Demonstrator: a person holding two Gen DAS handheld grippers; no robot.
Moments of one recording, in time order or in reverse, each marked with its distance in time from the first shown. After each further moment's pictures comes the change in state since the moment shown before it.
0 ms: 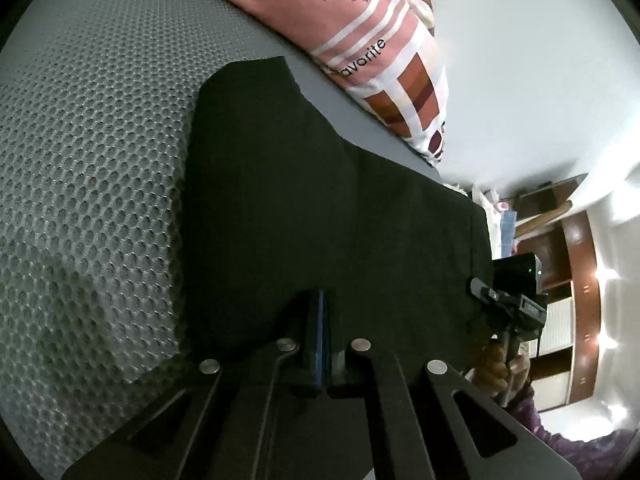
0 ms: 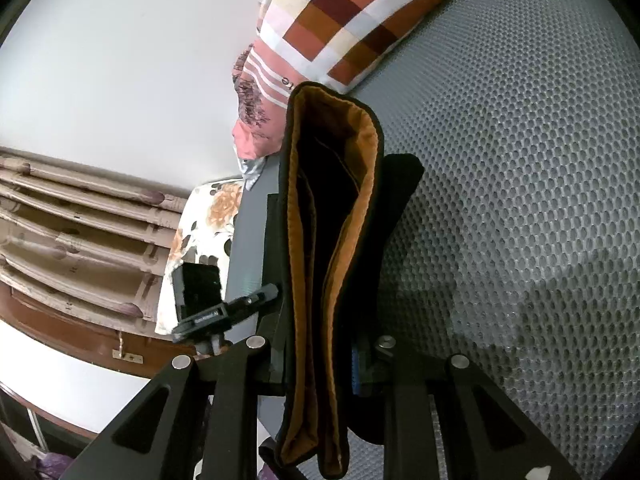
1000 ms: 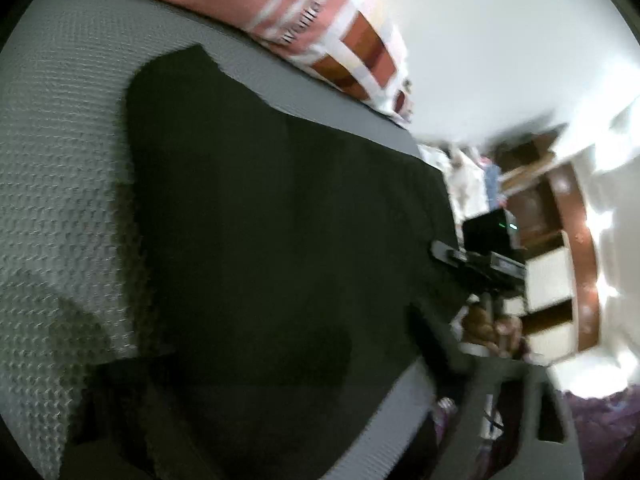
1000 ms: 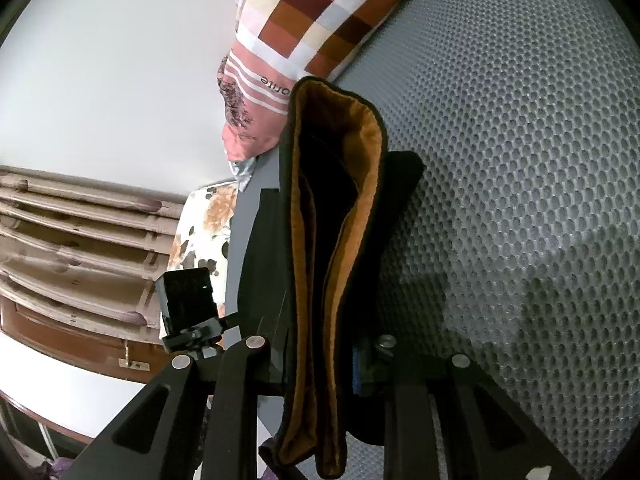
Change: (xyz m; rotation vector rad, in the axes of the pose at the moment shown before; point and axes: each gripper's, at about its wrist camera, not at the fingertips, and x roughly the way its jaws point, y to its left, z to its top) left arm 0.004 -0.031 -0.006 0.111 0.084 -0.024; right arm -0.001 -0.013 -0.002 0.040 0.013 -0.002
